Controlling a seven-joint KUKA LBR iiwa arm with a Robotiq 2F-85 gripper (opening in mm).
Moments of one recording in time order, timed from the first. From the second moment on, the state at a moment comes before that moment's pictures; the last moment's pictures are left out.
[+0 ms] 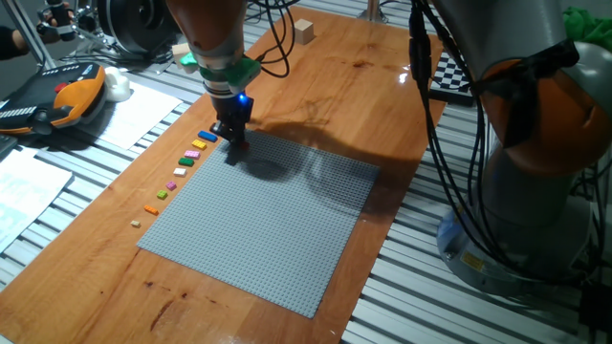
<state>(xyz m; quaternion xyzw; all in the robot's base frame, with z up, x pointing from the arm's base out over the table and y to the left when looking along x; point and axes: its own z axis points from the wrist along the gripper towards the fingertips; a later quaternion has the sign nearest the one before) 0.596 -0.026 0.026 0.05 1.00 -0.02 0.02</state>
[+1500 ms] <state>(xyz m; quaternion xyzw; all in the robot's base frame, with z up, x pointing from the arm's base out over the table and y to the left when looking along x) 0.595 -0.022 0.023 0.04 1.00 -0.02 0.02</state>
